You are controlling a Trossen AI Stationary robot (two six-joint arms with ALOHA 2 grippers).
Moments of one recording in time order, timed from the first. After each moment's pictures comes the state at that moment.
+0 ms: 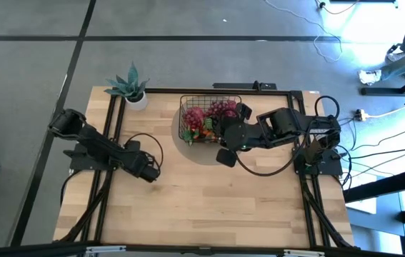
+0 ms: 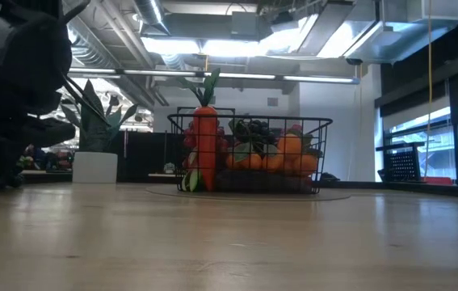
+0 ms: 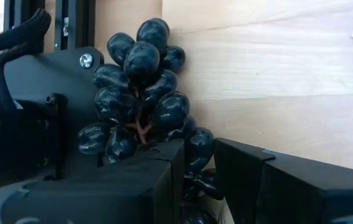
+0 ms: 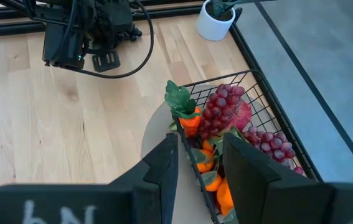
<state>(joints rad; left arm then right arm) -0.39 1.50 0.69 -1.16 -0.29 -2.02 0.25 1.86 2.36 -1.41 0.52 0.36</state>
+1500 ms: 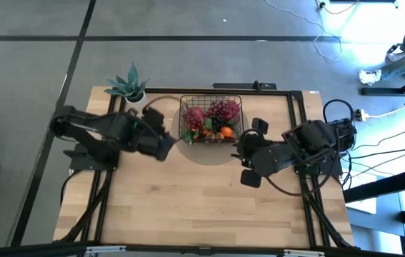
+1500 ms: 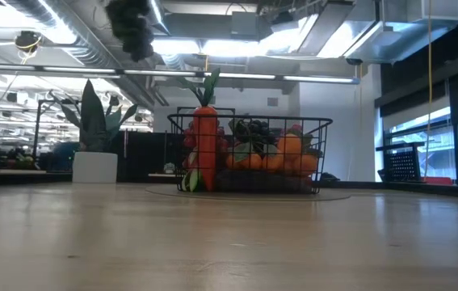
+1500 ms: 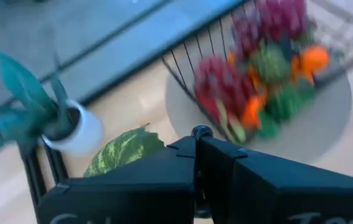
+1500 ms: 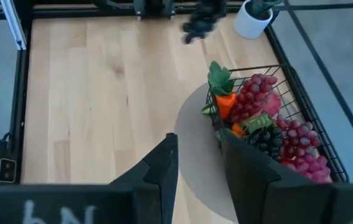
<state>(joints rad) -0.29 1.49 1.71 -1.53 -0.82 -1.14 0.45 1.78 2.36 -1.52 0.52 0.44</state>
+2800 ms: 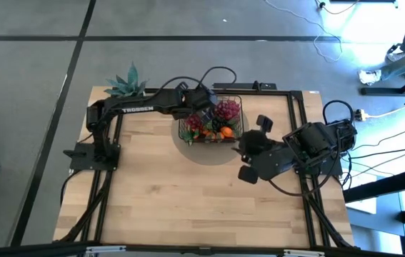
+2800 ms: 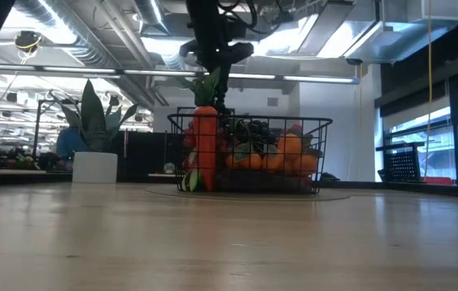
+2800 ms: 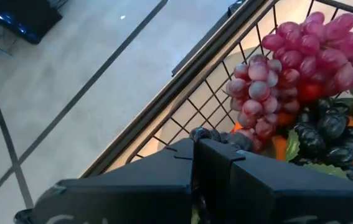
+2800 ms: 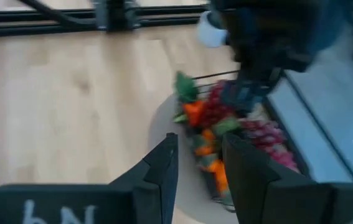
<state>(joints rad) 0.21 1.85 1.76 -0.84 -0.68 -0.28 0.47 1.78 2.35 -1.54 0.66 0.50</state>
